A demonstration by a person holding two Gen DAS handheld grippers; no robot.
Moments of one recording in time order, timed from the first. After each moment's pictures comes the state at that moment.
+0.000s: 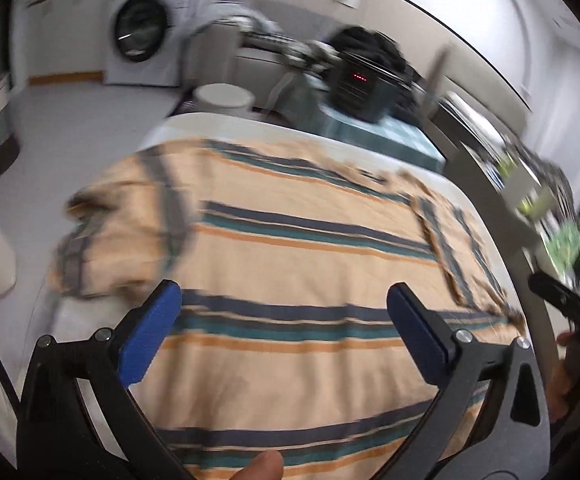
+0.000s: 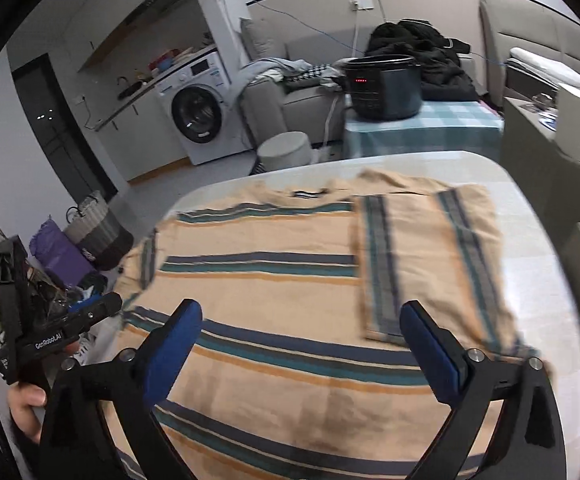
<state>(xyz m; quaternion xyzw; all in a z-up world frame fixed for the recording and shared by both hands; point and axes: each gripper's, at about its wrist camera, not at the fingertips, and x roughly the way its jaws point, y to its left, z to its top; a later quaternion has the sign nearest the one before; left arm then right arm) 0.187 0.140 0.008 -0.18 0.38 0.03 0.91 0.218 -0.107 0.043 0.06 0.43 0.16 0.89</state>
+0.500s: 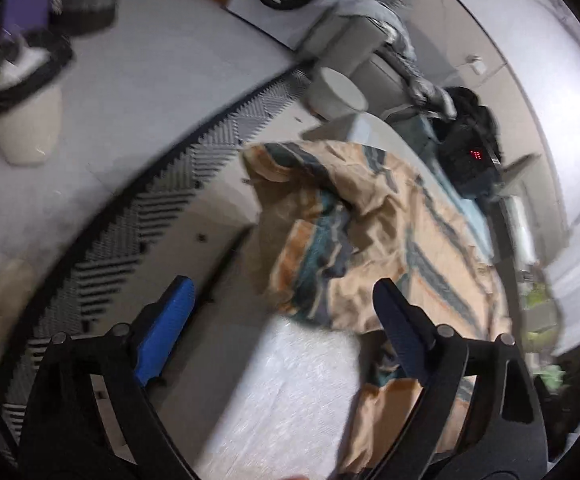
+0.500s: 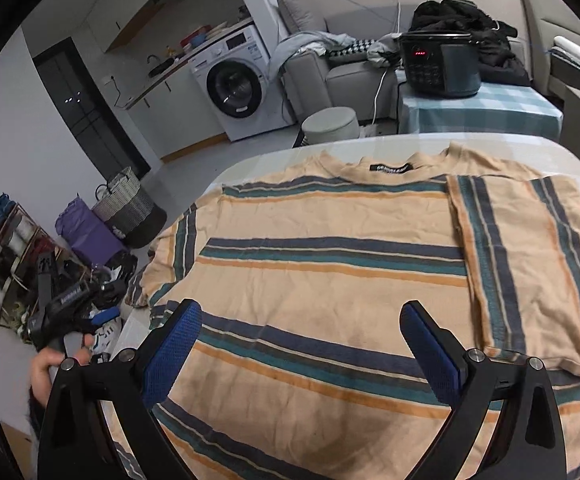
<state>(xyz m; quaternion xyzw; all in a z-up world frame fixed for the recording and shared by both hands) 0.148 0.348 -0.077 -0.39 0.39 0.12 0.83 0.252 -0.038 0.002 0.07 0.46 0.23 0.85</state>
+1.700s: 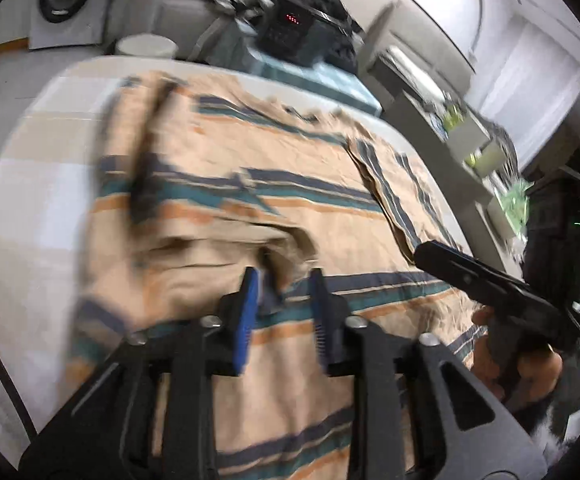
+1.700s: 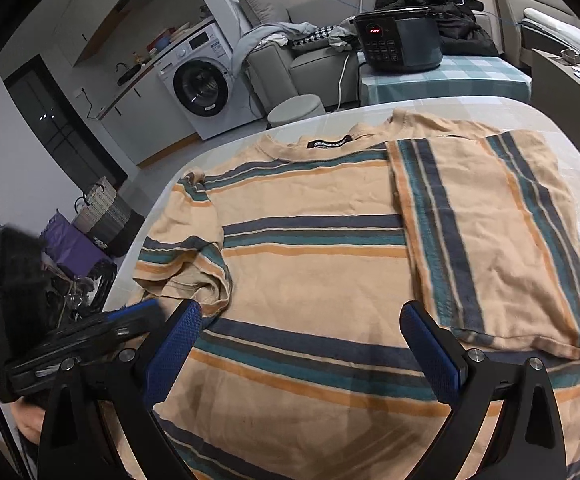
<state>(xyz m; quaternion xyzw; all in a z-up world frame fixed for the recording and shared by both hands) 0.223 0.121 -0.034 -0.19 0.43 -0.12 0.87 0.262 -0.085 -0.028 0.10 0.49 0.19 0.85</state>
